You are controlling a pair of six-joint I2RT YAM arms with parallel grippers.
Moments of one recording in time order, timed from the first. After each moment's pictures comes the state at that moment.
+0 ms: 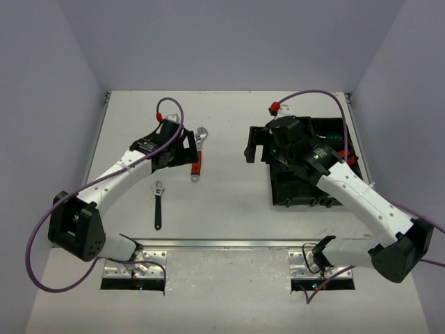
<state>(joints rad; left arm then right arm) -0.41 1.37 1.07 -0.61 -0.18 -0.56 0.65 1.24 1.18 -0.60 0.22 0.47</state>
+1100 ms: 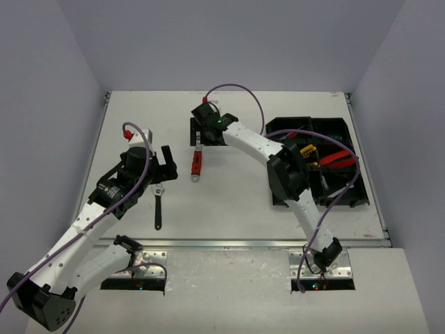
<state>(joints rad) -0.43 0.81 0.81 -0.61 -0.32 -0.47 0.73 2.39 2.11 -0.64 0.29 0.59</state>
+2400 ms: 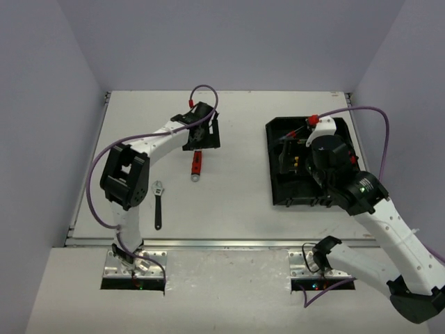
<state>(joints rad) -0.46 1.86 1.45 -0.60 -0.21 -0.55 0.58 0.91 1.09 -0.70 0.39 0.30</state>
